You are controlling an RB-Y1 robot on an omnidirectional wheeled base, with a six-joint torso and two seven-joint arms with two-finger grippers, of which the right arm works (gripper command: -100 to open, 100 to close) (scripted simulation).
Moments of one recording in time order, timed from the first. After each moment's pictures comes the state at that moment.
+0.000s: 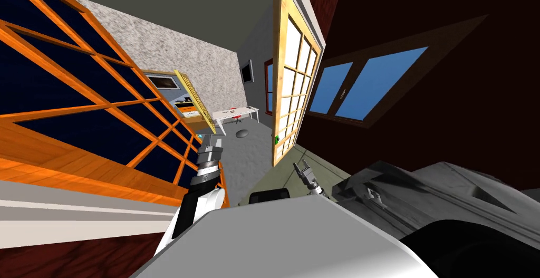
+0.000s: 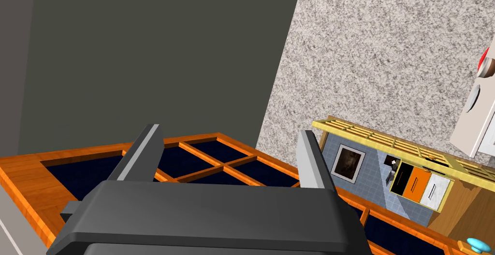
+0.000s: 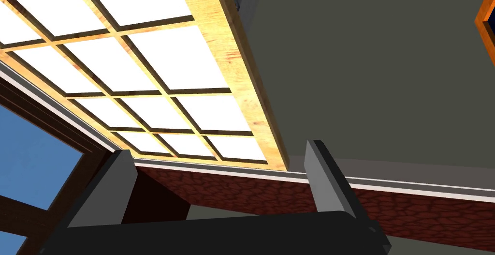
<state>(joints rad) 0.61 -0.11 -0.06 -1.59 0.42 -1.02 0.70</state>
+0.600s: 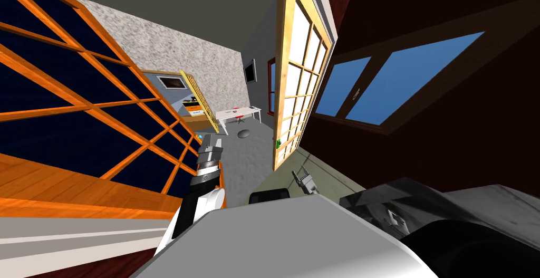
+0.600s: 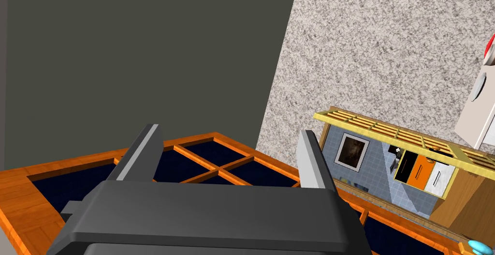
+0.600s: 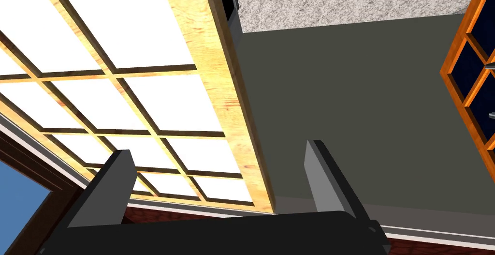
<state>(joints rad) 0.63 -0.10 -0.07 -1.46 0.50 -1.11 0.81</state>
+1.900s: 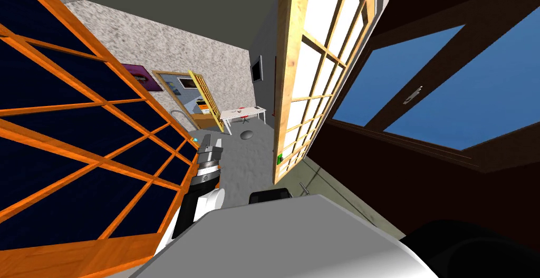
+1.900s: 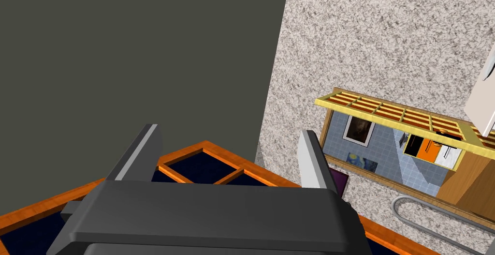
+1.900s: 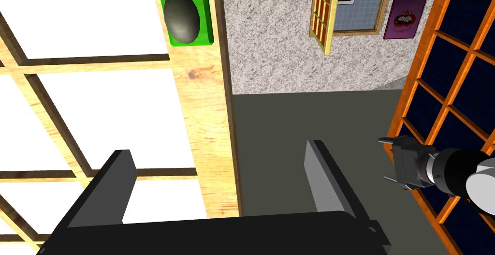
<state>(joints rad) 0.68 -0.06 -0.10 -1.18 0.67 -1.28 1.06</state>
